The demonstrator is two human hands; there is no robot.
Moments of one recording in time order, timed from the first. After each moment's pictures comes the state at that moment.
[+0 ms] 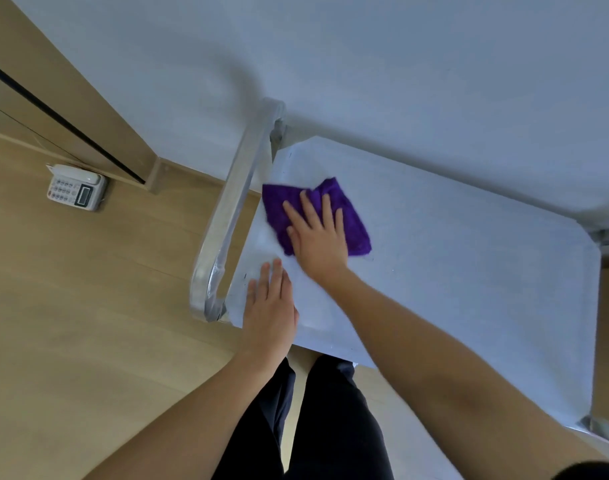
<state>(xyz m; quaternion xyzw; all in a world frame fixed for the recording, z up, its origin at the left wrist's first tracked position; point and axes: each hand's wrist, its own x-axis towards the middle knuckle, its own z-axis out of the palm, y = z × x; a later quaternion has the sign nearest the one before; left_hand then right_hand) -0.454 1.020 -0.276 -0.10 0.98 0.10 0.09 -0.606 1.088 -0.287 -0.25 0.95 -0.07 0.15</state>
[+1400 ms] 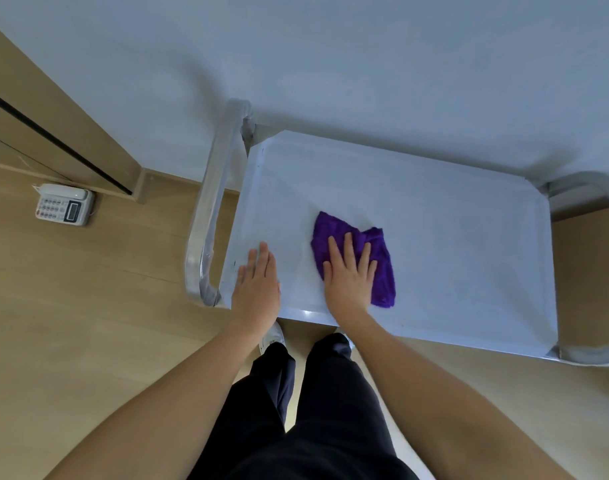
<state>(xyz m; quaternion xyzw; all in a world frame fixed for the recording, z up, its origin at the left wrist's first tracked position) -0.439 1.016 -0.267 -0.08 0.97 0.12 0.21 -0.492 1.186 -0.284 -0.03 0.99 -0.06 0.16</state>
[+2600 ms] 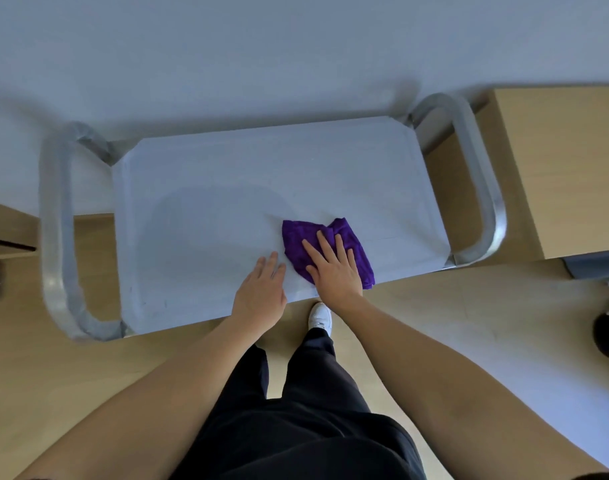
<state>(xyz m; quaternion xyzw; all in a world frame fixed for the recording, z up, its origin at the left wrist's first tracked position) -0.446 1.173 -0.242 0.17 0.95 0.10 0.24 -0.459 1.353 -0.259 -0.02 0.97 -0.07 0.22</state>
